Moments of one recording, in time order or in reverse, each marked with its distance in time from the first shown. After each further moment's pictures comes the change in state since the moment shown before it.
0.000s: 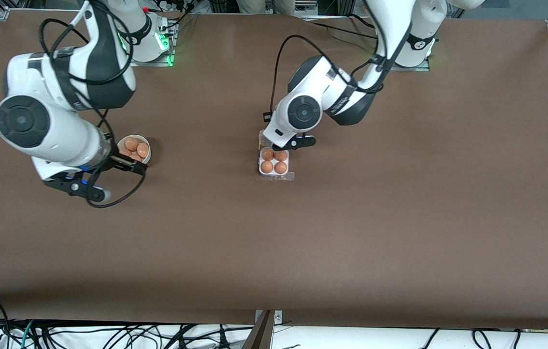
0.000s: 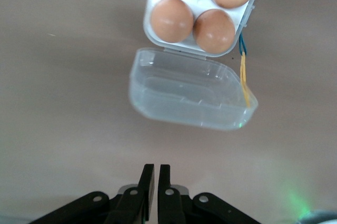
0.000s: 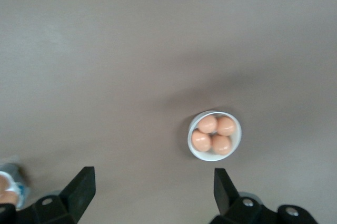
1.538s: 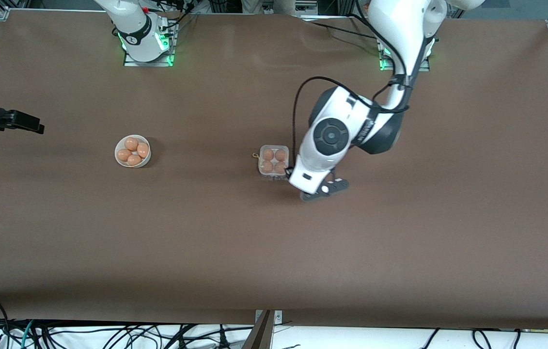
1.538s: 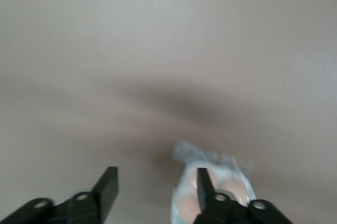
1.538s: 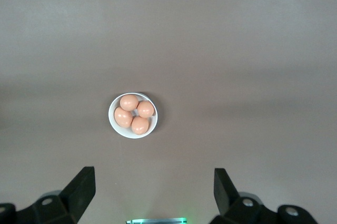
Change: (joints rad) left arm -0.013 0.102 0.290 0.236 0.176 0.084 -0.008; right arm -0.641 -0.317 0.406 -0.237 -0.103 -0.017 -0.461
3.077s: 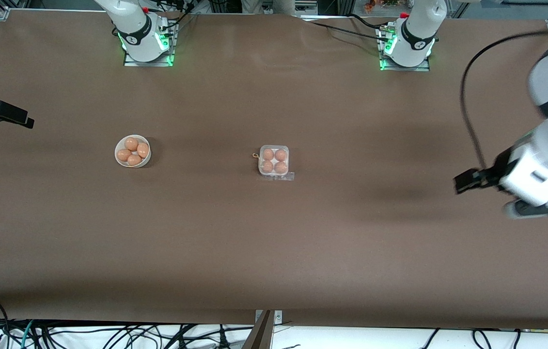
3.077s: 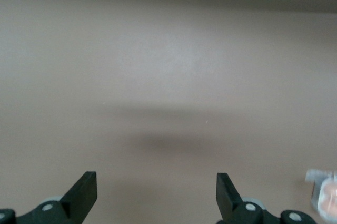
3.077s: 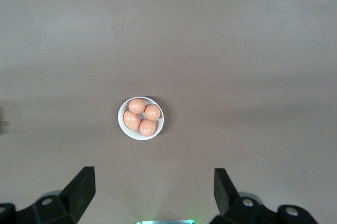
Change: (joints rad) left arm 0.465 -0.305 0.030 0.120 0.155 -0.339 0.699; right arm -0.013 -0.017 -0.017 0.052 0.042 -0.031 0.000
